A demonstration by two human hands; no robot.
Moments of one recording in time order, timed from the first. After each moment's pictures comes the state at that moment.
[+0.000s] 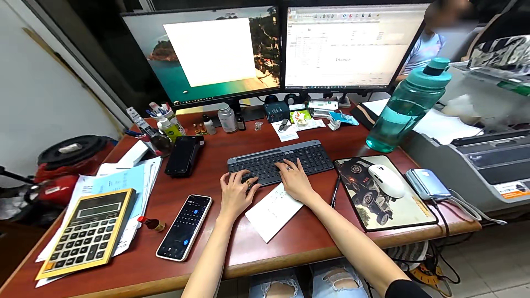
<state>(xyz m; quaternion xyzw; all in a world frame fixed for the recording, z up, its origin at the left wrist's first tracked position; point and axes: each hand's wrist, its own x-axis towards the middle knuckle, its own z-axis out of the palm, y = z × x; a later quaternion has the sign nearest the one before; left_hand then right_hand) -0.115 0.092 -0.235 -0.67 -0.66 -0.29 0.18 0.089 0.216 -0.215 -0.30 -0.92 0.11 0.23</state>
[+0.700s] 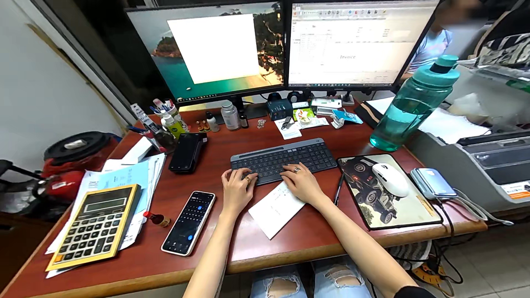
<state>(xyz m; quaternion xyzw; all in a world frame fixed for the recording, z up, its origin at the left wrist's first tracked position) -0.118 0.092 -0.235 -0.65 -0.65 -0.35 0.20 0.111 0.207 -0.210 -0.25 -0.92 0.13 0.26</state>
